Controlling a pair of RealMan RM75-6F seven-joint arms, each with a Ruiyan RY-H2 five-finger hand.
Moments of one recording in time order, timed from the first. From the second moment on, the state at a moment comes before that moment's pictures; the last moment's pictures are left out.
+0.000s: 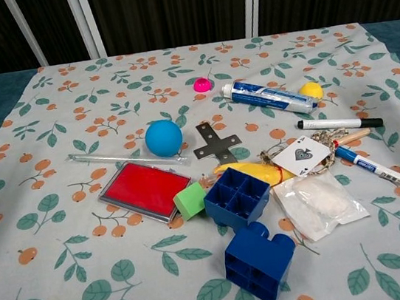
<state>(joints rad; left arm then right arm) -0.07 -1.09 -0.09 -1.68 1.44 1.51 -0.05 0.48 -1.23 0.30 -1.56 -1.04 0.99 -0.25</state>
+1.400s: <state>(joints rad) -0.07 -1.09 -0.09 -1.68 1.43 1.50 -0.06 0.71 -1.61 0.25 -1.26 -0.67 0.99 -0.53</state>
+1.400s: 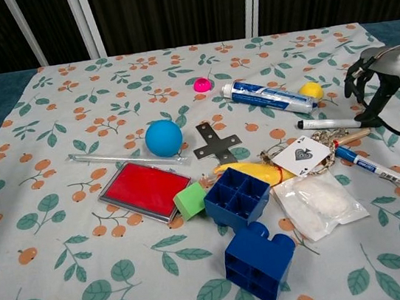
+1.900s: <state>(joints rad) -0.07 -1.09 -0.09 -1.68 1.43 1.50 -0.06 0.72 -1.66 0.25 -1.20 -0.66 0.97 -0.54</state>
